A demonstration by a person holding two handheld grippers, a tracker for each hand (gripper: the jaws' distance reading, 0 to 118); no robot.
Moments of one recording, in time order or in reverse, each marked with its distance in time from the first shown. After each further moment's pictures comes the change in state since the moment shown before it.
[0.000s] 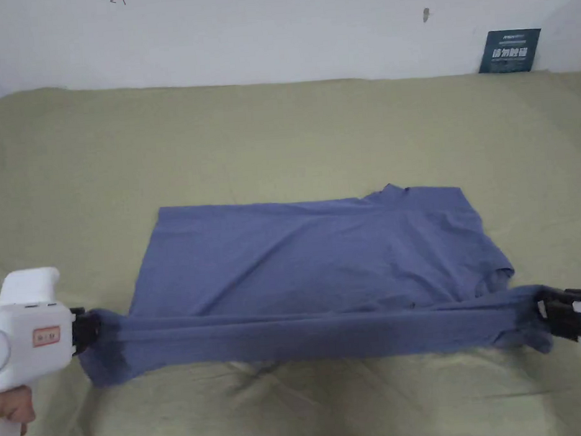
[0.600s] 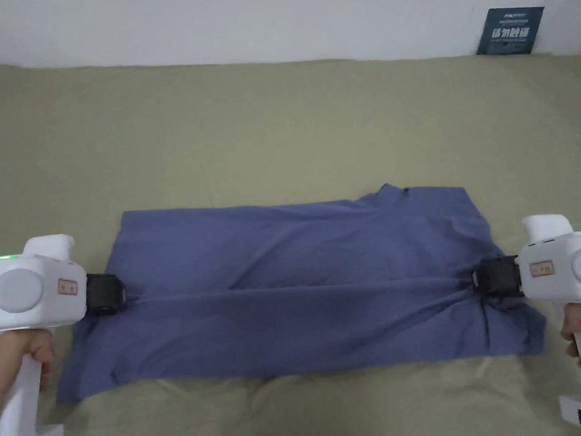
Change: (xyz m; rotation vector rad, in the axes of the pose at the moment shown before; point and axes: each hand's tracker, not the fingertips) left arm 0.016 0.069 -0.141 -0.097 0.023 -0.016; right arm 0.033 0.064 -0.164 -0.193 -0.050 -0.102
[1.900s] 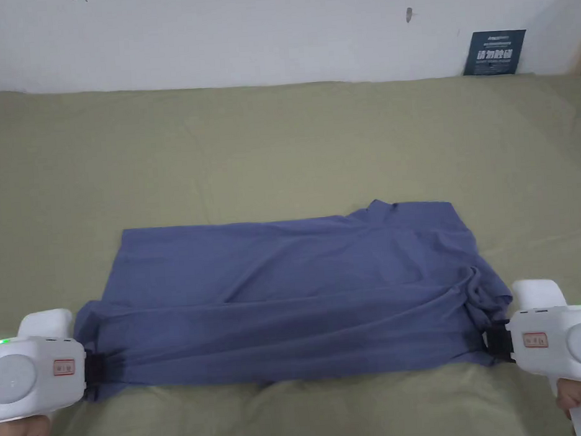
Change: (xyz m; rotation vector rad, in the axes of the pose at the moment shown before) left arm 0.008 -0.069 0.036 -0.065 -0.018 0.051; right arm -0.025 -0.078 0.037 0.008 -0.019 -0.074
